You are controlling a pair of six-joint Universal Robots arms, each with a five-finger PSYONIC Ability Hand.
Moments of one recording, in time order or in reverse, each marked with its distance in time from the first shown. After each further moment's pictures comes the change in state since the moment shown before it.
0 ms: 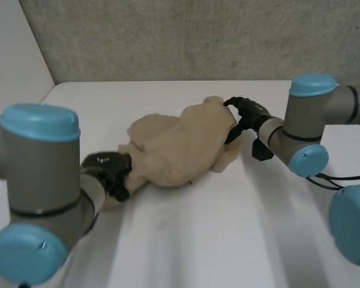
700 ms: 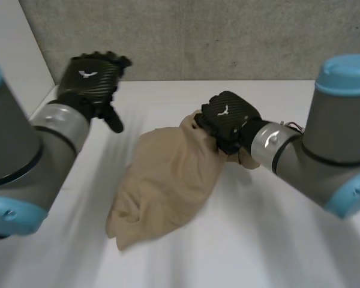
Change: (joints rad) left arm 0.075 0.138 0.102 0.305 0.135 0.253; right arm 0.131 -0.660 0.754 -0.167 -0.178 -1.037; left_hand -0.848 -0.891 -0.871 -0.889 -0.864; right_hand 0.717 0.946 0.957 0.951 0.880
